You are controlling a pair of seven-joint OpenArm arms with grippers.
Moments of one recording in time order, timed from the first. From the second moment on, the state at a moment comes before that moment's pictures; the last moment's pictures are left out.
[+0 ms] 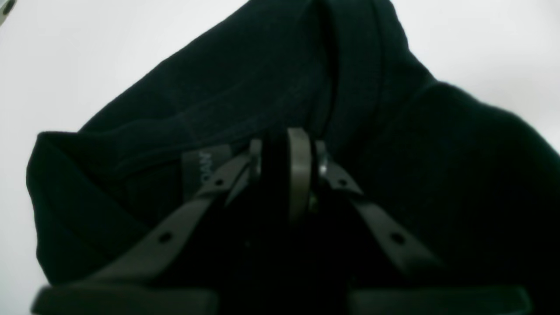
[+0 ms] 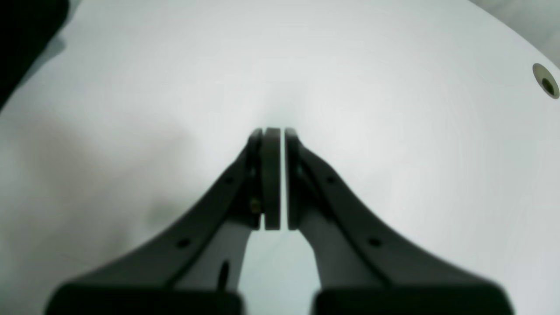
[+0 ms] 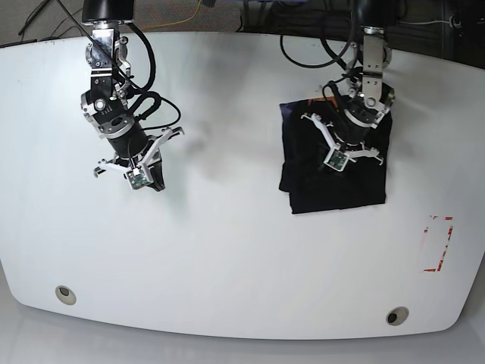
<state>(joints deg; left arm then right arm) 7.4 -5.0 -5.4 81.2 17.6 -25.4 7.5 -8.4 12.9 5.6 100.7 3.5 24.9 -26.9</state>
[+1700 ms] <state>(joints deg) 10.2 0.0 -17.7 101.2 17.3 -31.2 16.4 -9.7 10.9 5.5 101.6 3.3 24.9 -26.9</state>
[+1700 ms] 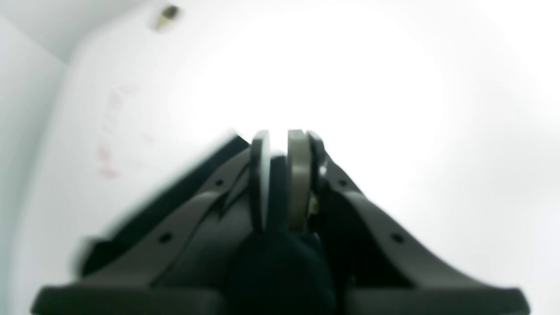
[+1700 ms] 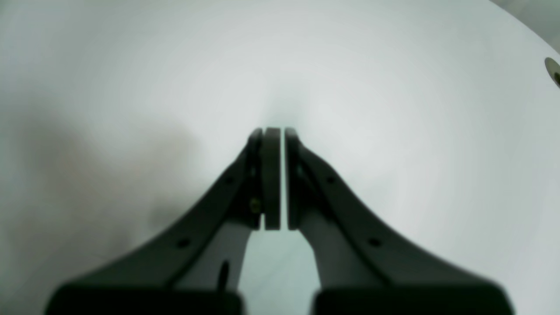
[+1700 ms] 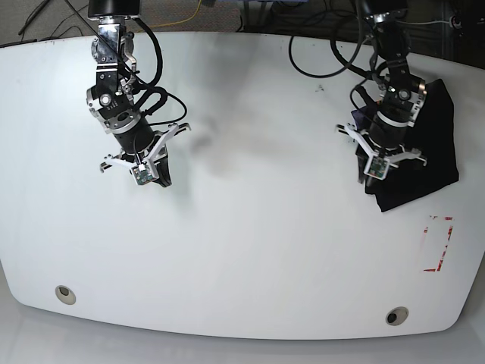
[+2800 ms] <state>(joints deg) 21.3 4.9 -18.5 100.5 17.5 -31.3 16.5 -9.9 10.8 5.5 101.6 3.5 24.9 -26.9</state>
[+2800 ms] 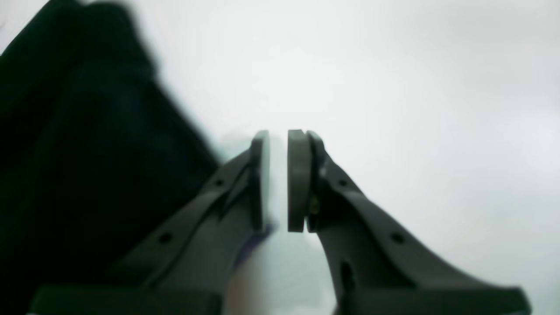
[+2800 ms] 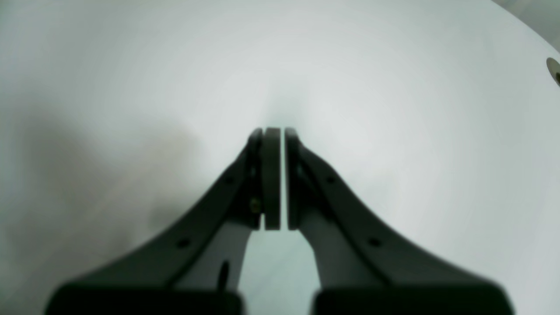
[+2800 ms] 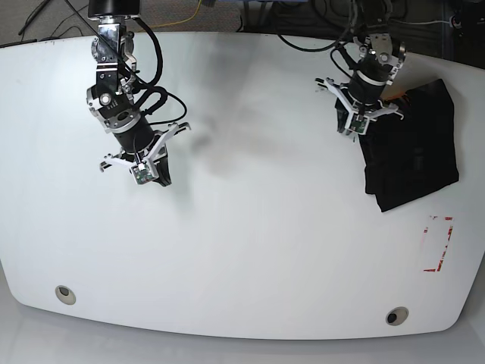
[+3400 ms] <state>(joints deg) 21.2 2.9 -29.8 100.5 17.3 -31.4 16.6 -11.1 10.8 5.5 101.6 3.5 24.9 -26.9</state>
